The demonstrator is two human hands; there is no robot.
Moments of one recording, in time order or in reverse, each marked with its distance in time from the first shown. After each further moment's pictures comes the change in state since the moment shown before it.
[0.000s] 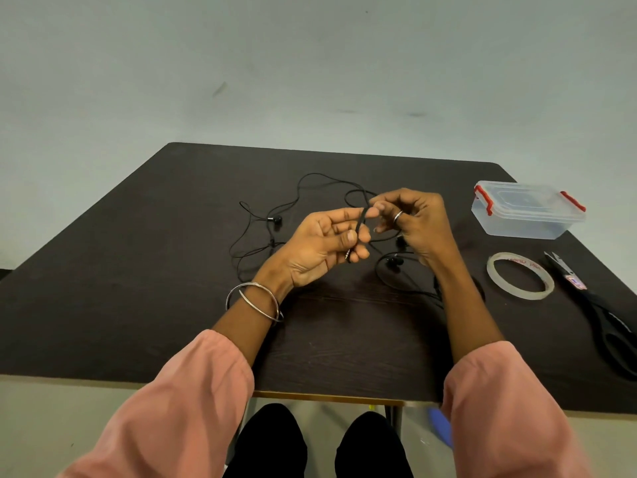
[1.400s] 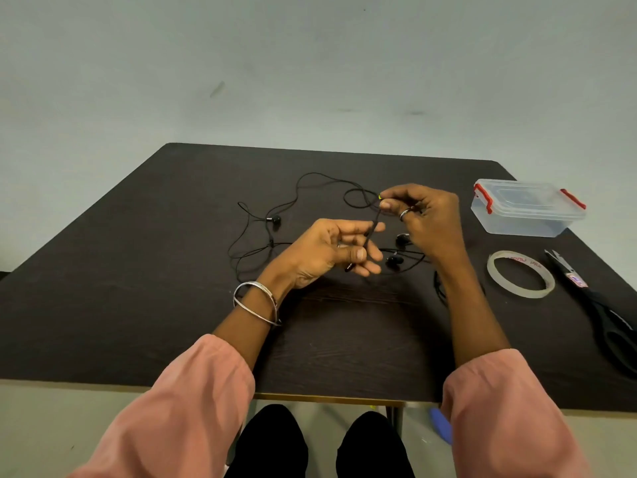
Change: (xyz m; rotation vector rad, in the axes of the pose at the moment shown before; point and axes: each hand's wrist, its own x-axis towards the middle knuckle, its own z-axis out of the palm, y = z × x) left_hand 0.000 -0.005 -0.001 0.266 -0.059 -0.073; right_hand -0.003 -0.007 -0.010 -0.402 0.123 -0.214
